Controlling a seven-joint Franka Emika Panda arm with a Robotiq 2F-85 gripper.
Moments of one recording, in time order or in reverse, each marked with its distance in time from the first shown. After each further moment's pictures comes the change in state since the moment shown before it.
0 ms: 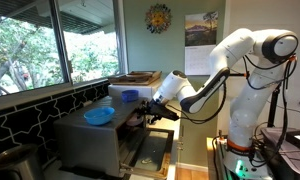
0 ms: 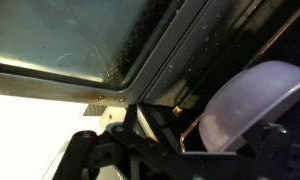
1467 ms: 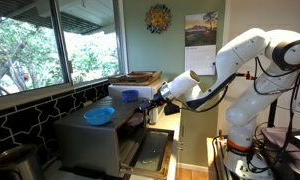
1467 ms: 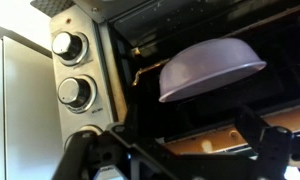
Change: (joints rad) arm -0.275 -0.171 0.123 -0.042 -0.511 0.332 -0.088
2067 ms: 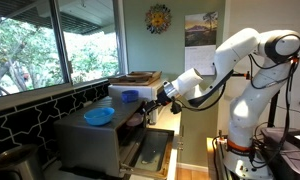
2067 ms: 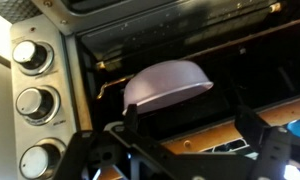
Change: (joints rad) arm 0.325 0.082 -0.352 0.002 -0.242 0.066 -0.014
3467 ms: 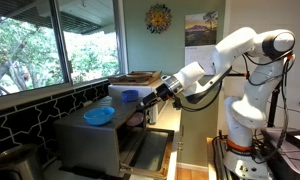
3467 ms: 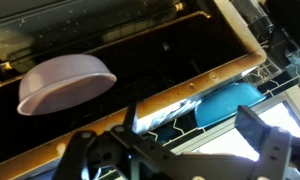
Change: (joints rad) arm 0.374 0.013 -0.239 0.083 -0.083 0.019 0.105
